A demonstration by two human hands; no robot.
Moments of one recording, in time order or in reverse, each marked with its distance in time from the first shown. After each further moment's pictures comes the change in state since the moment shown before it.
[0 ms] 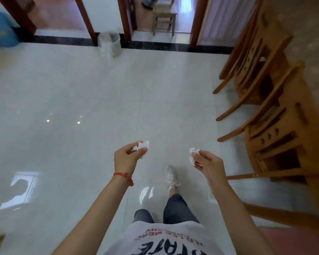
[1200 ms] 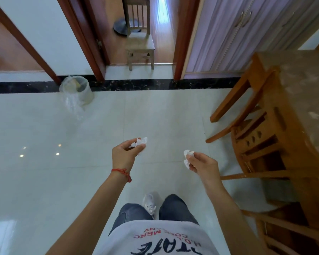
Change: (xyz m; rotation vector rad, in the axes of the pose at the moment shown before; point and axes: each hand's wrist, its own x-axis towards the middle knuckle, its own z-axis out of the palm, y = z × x) left_hand 0.513 0.273 0.284 0.093 -0.107 0.025; right_hand 0.486 -0.340 0.119 0.018 0.092 -0.058
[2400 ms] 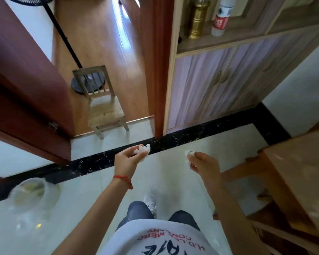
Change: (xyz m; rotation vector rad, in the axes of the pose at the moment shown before) left_hand 0.509 0.283 0.316 0.096 -0.259 0.064; right_hand 0.544 -0.315 0.058 -0.010 0.206 -0.090
